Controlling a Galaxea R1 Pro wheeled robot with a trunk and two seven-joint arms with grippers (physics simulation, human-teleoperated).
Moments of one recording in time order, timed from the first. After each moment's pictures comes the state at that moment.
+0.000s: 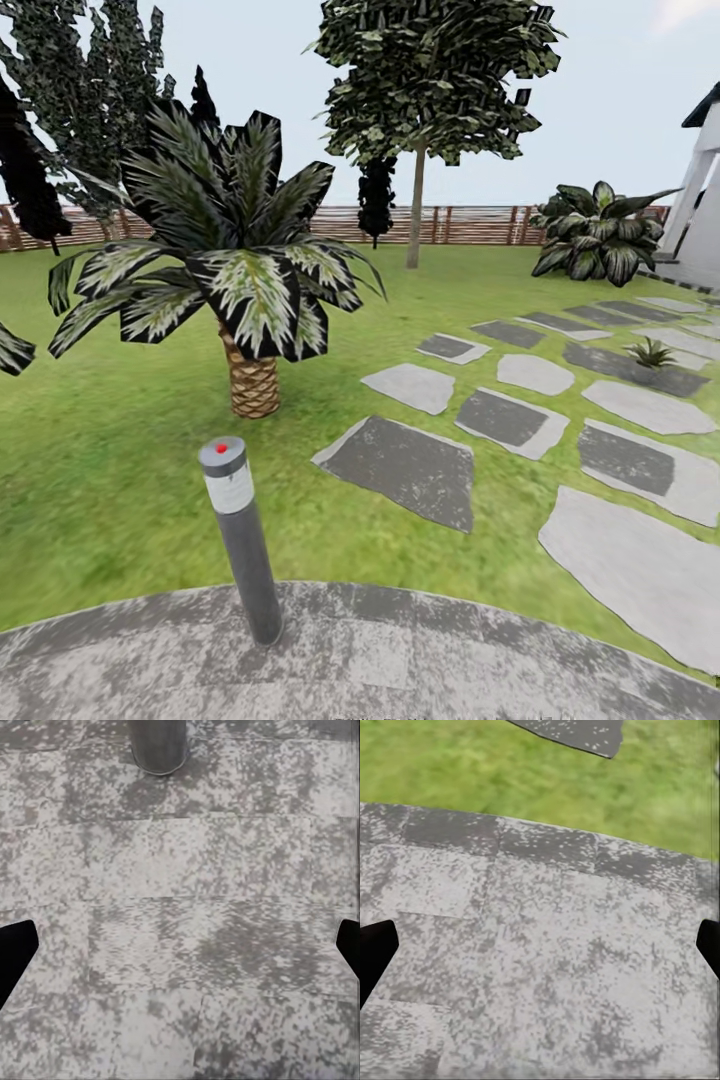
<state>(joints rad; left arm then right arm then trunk) -0.20 0.02 0.00 -0.24 -0.01 -0.30 0.00 -0.11 -0.05 0.00 -0.41 0.00 -0.48 0.01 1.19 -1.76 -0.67</state>
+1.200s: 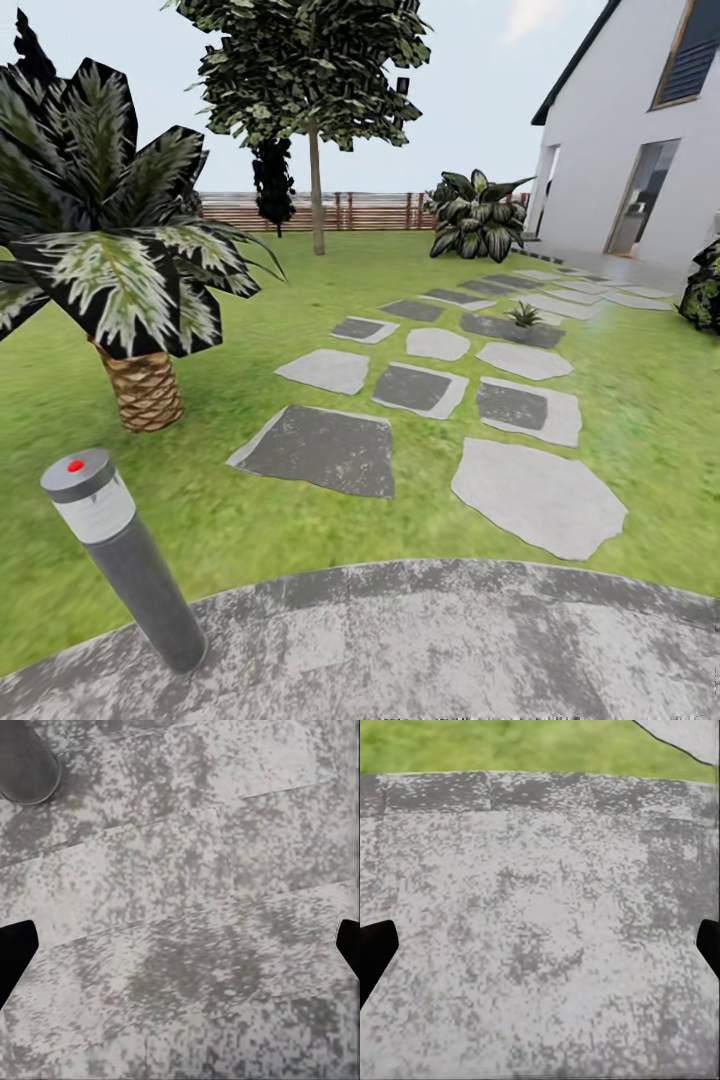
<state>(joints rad) -0.20 0.03 0.00 -0.24 -0.01 -0.30 0.00 -0.11 -0.05 0.00 -0.41 0.00 -0.48 0.01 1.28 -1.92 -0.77</state>
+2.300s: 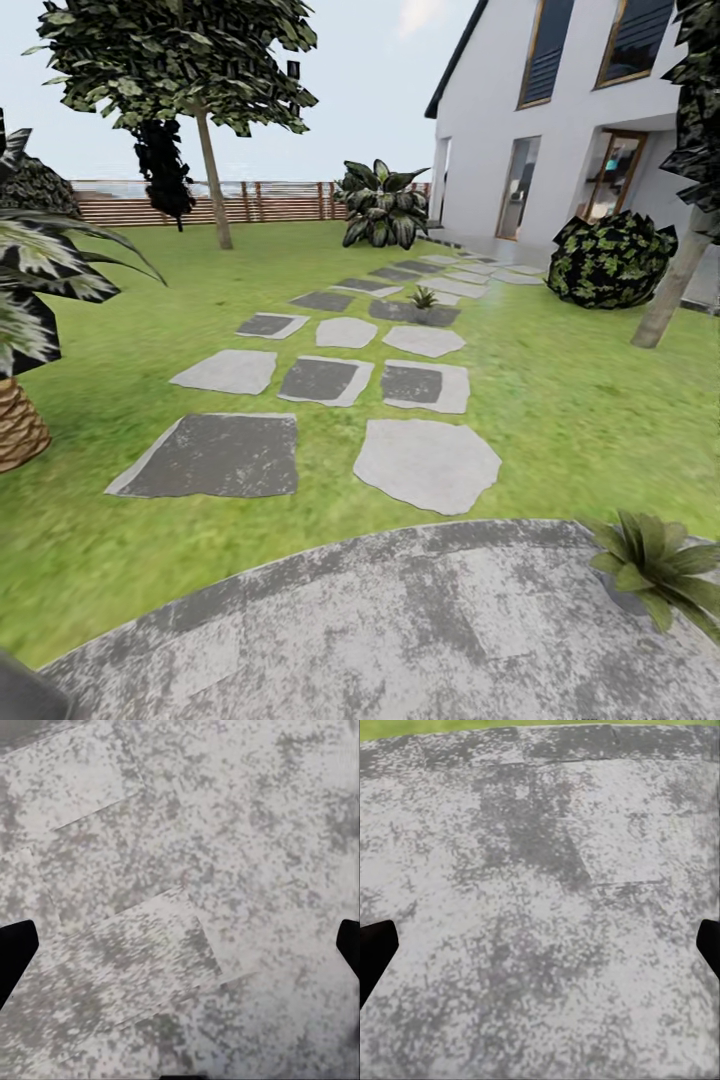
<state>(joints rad) -0.20 0.03 0.00 -0.24 -0.01 -0.30 0.00 -0.11 -0.05 0.00 -0.41 0.01 -0.48 0.01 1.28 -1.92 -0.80</state>
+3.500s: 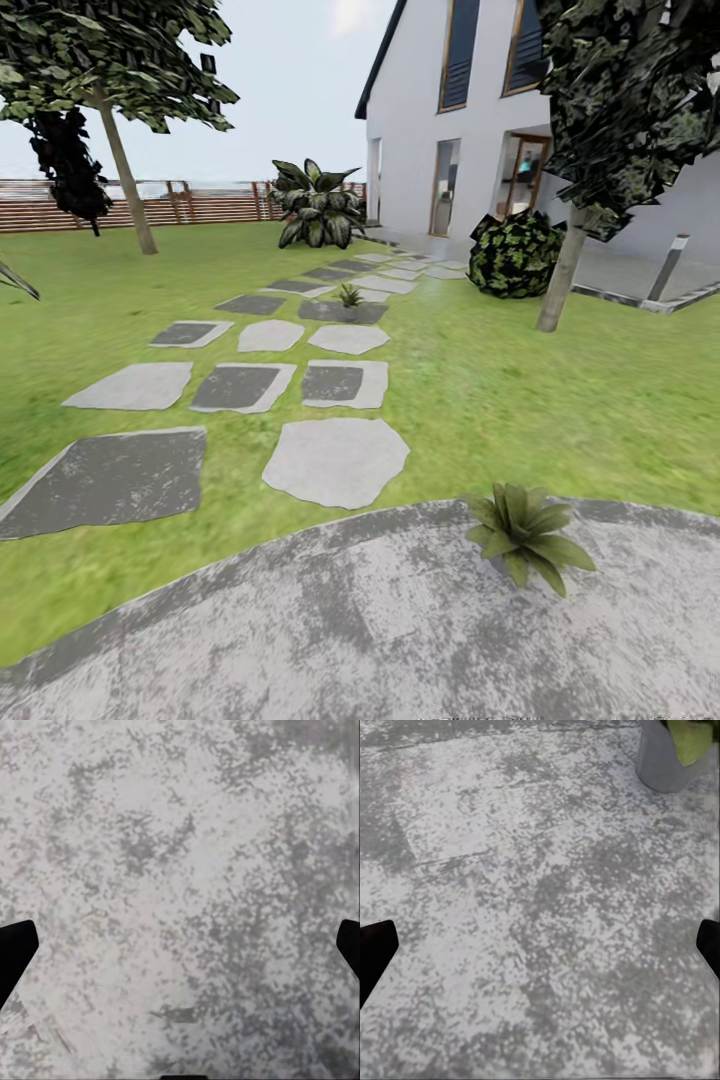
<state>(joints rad) -0.20 0.03 0.00 -0.24 -0.01 -0.30 0.00 -0.11 -0.04 0.00 -0.41 0.01 -0.48 0.01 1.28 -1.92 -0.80</state>
